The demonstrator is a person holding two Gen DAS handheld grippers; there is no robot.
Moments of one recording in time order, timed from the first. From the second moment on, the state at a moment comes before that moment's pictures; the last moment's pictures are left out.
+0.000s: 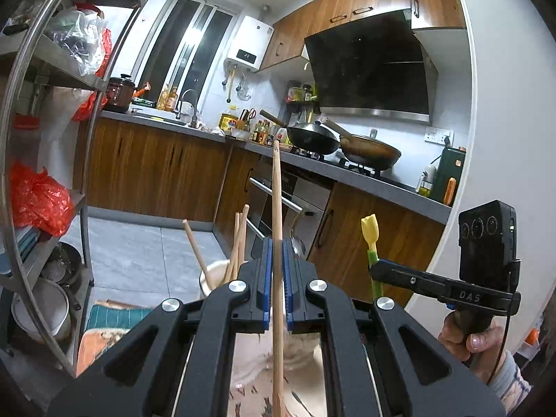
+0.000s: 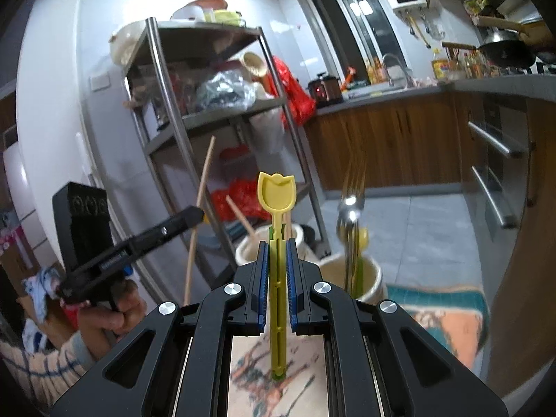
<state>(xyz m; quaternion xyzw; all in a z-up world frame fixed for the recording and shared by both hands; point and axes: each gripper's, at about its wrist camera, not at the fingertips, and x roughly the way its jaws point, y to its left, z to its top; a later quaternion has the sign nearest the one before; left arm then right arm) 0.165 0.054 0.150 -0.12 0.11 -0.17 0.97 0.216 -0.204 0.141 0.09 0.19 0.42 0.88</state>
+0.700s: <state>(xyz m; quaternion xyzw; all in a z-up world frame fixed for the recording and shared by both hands) 0.217 0.045 0.161 -0.15 -0.01 -0.10 0.98 0.268 -0.184 0.129 0.10 0.16 0.37 0.91</state>
